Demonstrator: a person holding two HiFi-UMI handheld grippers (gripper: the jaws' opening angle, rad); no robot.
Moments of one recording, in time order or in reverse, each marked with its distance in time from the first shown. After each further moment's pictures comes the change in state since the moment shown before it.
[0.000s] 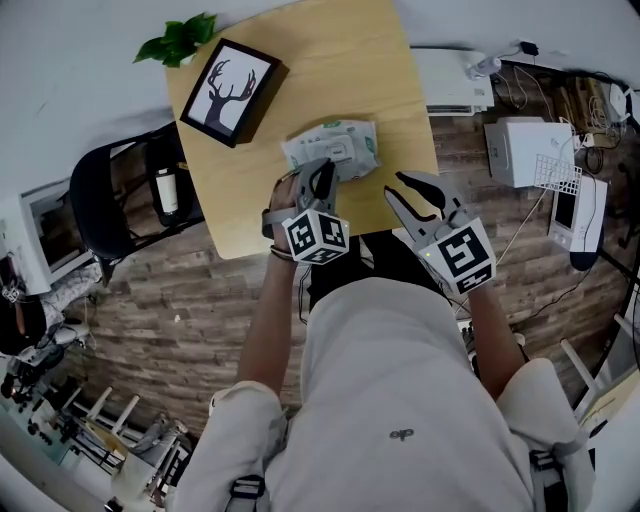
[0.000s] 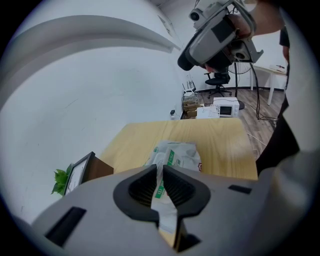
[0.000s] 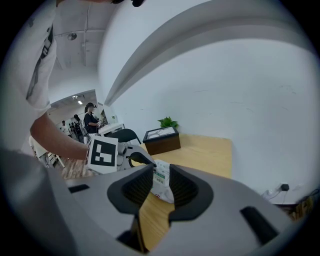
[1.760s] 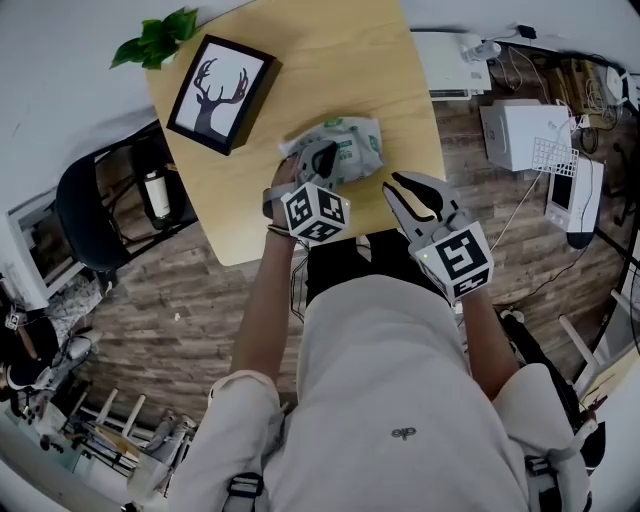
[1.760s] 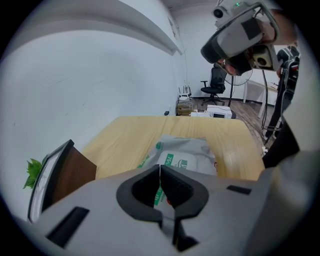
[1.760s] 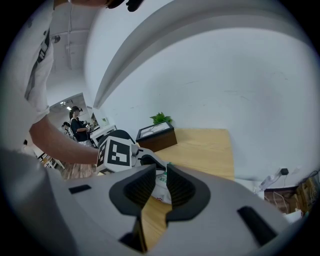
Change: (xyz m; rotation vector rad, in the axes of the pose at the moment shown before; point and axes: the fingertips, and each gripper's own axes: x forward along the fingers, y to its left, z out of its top) left arm 0.055 0.010 -0.012 -0.067 -0.028 -0.160; right arm 0.034 -0.005 -0.005 0.113 0.033 -0.063
